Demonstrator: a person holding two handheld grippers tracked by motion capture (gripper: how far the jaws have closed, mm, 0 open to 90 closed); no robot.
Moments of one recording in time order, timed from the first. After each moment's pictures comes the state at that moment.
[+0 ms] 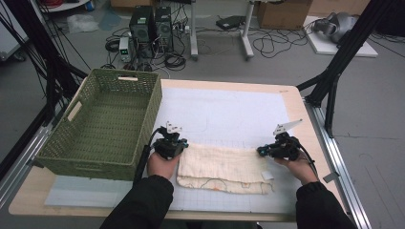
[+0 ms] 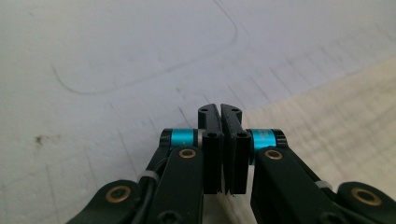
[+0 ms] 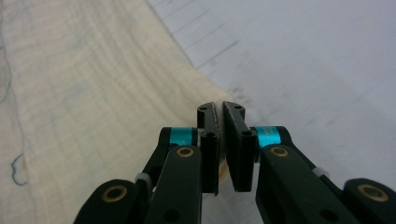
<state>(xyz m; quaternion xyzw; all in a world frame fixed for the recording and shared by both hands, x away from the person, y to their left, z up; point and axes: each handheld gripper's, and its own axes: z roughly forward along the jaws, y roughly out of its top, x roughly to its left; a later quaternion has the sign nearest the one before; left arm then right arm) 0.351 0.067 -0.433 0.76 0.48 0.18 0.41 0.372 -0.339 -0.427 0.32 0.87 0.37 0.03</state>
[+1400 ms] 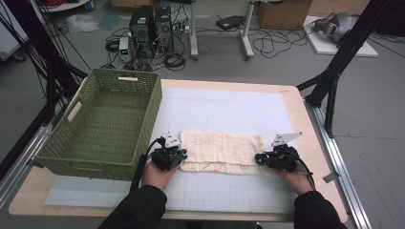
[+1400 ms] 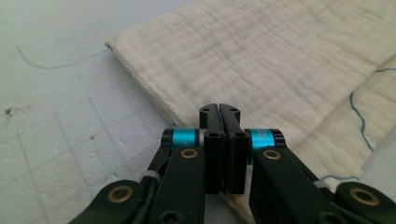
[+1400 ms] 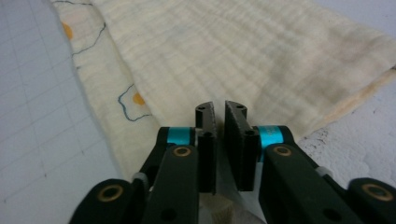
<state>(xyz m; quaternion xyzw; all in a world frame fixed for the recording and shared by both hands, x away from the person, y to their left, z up) 0.318 0.073 -0.446 0.81 0.40 0.16 0.40 0.336 -0.327 -0.442 0.30 0.87 0.38 0.06</state>
